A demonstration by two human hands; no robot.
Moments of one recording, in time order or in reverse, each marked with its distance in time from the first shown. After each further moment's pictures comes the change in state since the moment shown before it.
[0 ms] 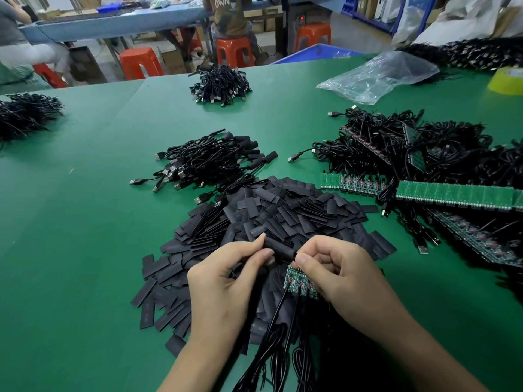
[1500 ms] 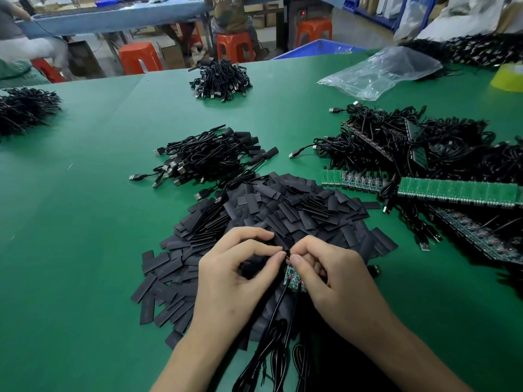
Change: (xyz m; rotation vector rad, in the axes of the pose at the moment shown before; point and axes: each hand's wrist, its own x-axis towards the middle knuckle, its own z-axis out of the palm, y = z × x) left_hand 0.007 0.011 -0.002 0.126 -0.141 0.067; right_hand -0.001 0.010 0.015 -0.277 0.078 -0.207
